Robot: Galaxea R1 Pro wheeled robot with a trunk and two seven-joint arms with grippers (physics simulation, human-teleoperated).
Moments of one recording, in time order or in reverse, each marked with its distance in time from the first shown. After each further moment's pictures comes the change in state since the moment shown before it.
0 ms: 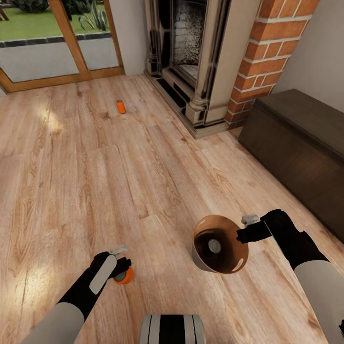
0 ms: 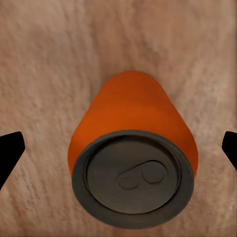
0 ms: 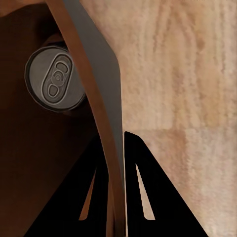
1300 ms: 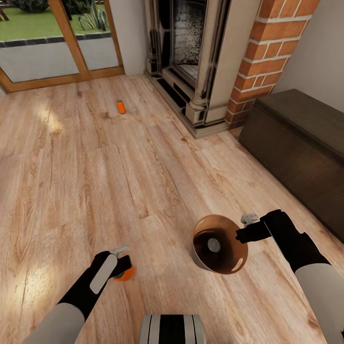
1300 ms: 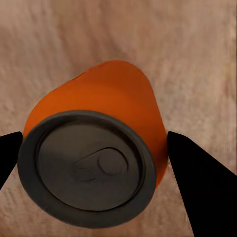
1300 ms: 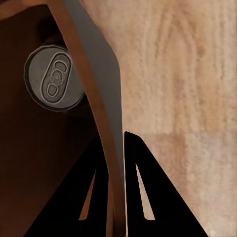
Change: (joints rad) left arm 0.005 -0.004 0.000 -0.026 0.006 0.011 -0.057; right arm 0.023 0.001 -0.003 -0.052 0.005 0.000 0.000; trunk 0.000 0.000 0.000
